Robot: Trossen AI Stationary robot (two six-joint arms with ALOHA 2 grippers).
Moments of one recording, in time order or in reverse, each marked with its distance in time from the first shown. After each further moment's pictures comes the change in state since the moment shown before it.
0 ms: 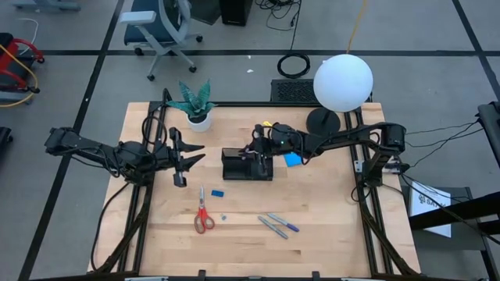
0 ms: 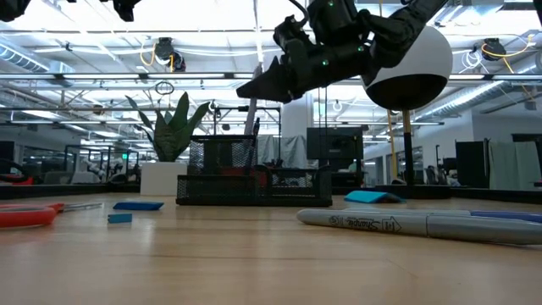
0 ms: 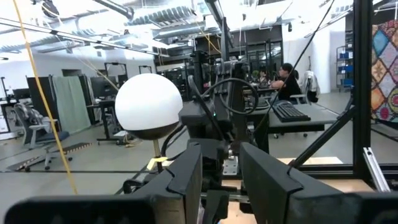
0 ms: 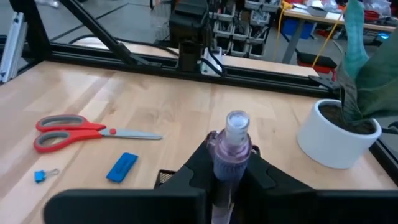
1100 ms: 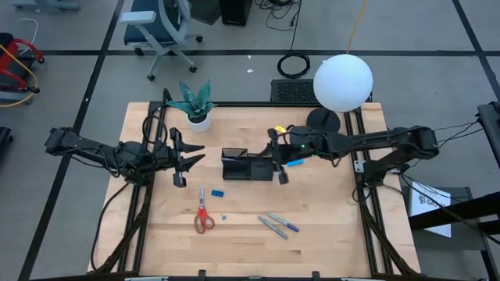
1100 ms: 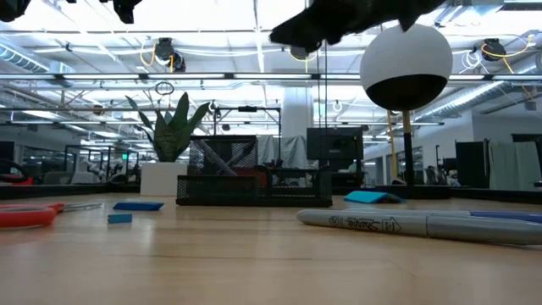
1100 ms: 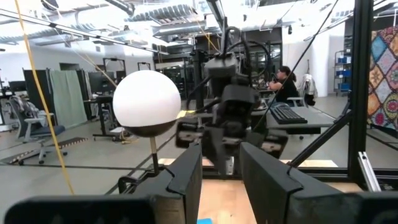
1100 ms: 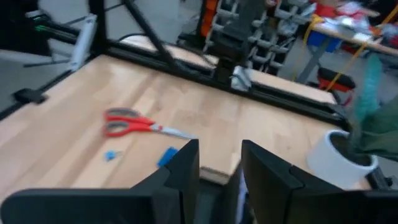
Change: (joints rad) left arm -0.001 0.000 0.000 -0.003 0.000 -0.037; right arm 0.114 -0.326 0.001 -0.383 0.007 -0.113
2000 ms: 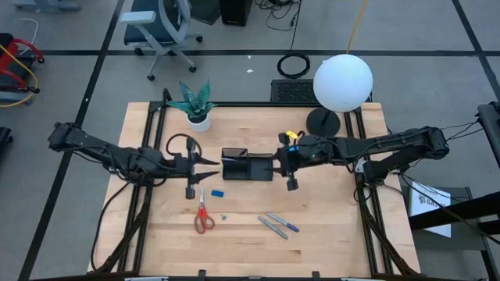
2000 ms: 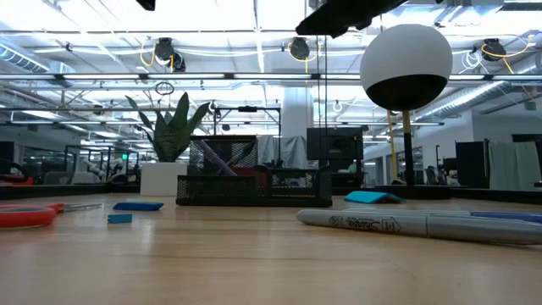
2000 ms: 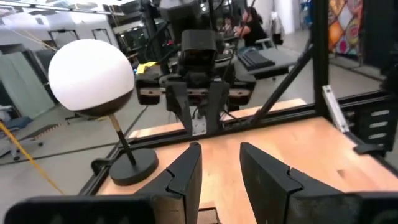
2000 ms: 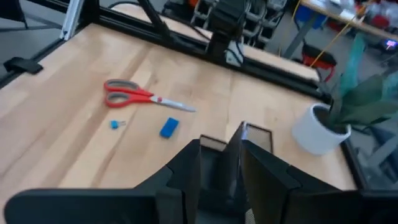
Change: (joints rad) left arm -0.053 0.225 0.186 -0.217 0.064 0.060; right arm 0.114 -0.117 0.000 -0.218 0.210 0.006
